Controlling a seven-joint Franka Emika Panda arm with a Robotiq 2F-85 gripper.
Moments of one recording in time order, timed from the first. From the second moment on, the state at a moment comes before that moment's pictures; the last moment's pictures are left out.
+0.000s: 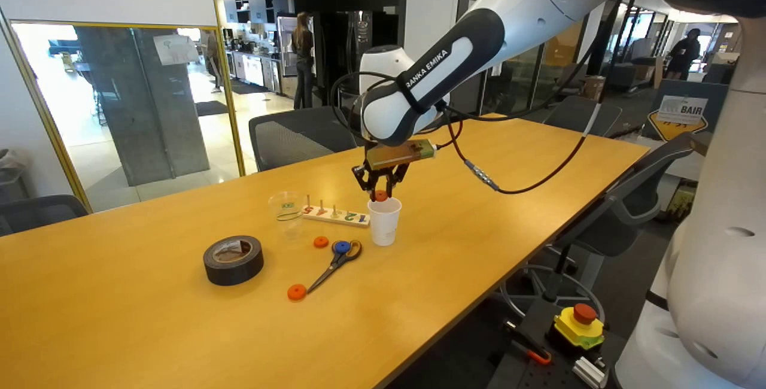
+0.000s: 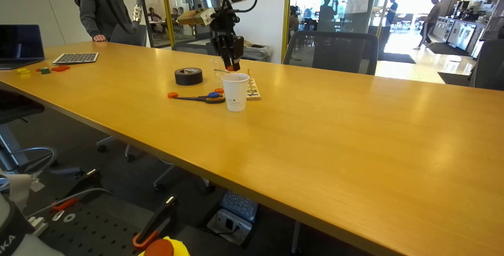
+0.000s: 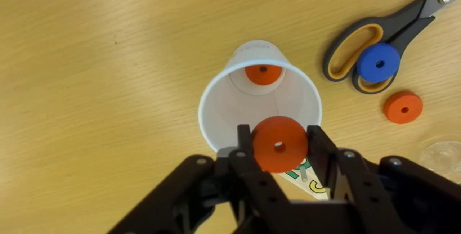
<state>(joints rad) 0.01 0.09 -0.08 -2.18 -0.24 2.41 0.53</state>
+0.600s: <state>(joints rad) 0.01 0.11 -0.08 -2.15 -0.22 2.32 0.56</state>
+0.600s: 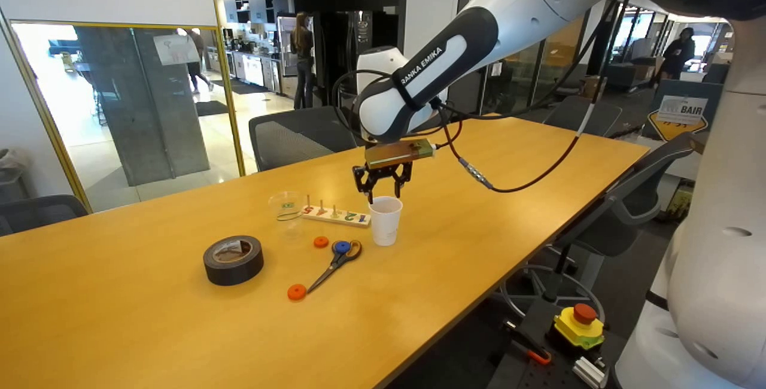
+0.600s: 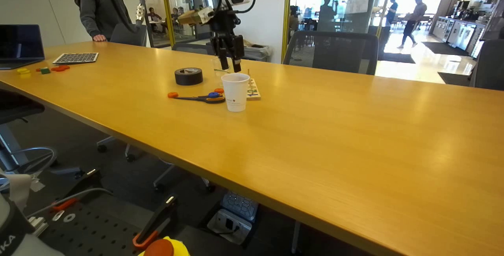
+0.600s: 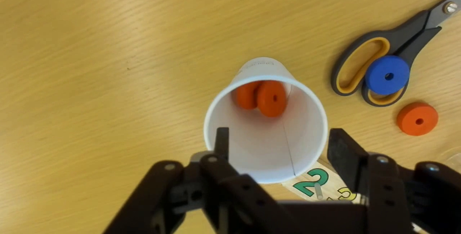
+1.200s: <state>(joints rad) 0.02 0.16 -0.02 -2.12 -0.16 2.35 0.33</state>
